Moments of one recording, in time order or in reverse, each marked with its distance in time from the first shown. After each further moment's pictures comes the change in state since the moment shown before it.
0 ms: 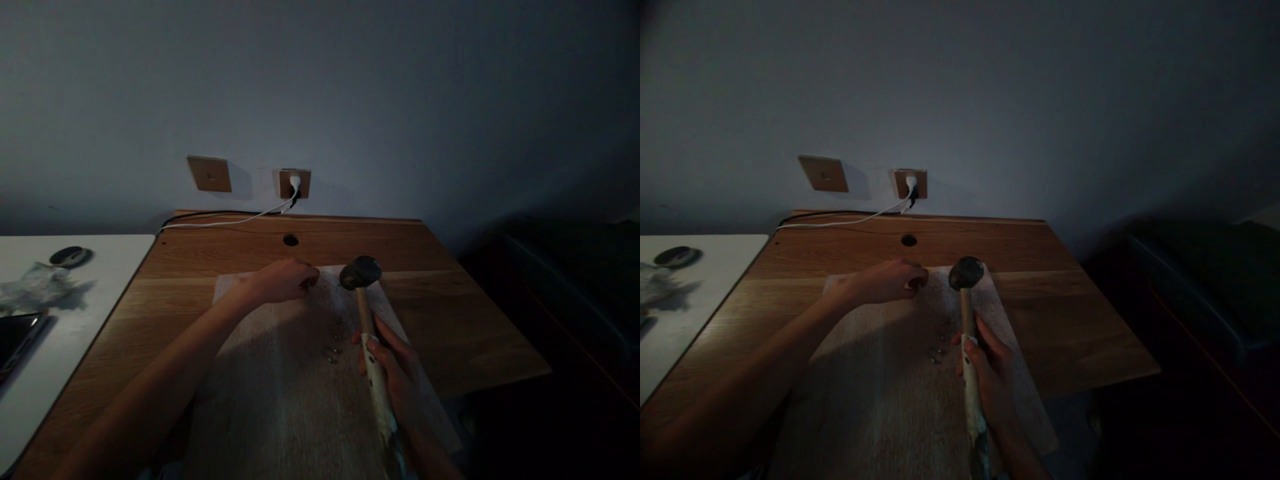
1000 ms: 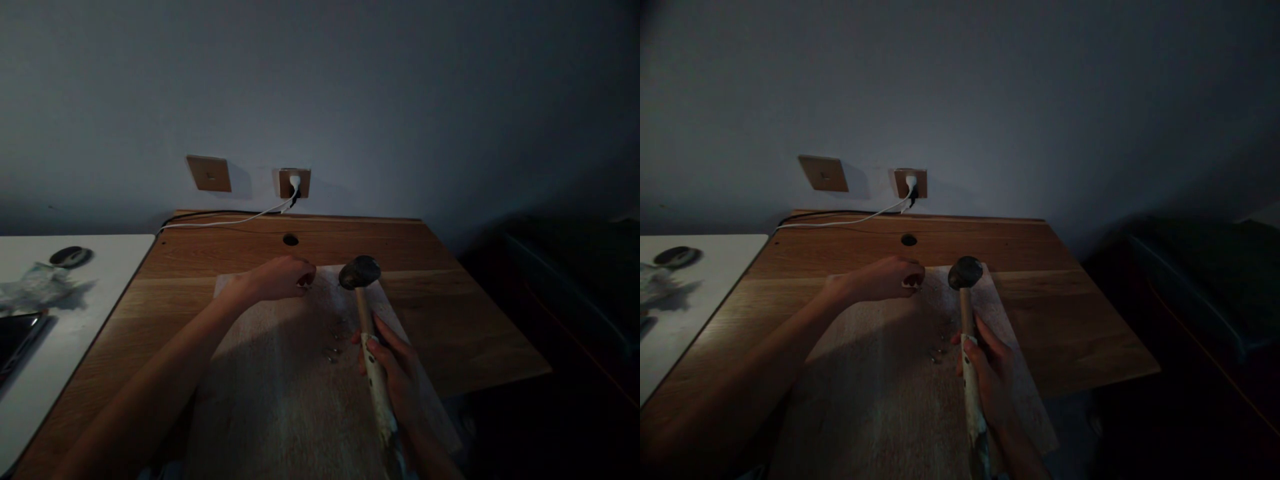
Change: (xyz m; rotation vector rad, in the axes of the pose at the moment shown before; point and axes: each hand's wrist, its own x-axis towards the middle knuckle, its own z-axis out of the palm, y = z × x) left_hand -0.003 -0.005 -0.004 -0.027 0.023 -0.012; right_hand 0.001 0.004 -0.001 -0.032 0.009 -0.046
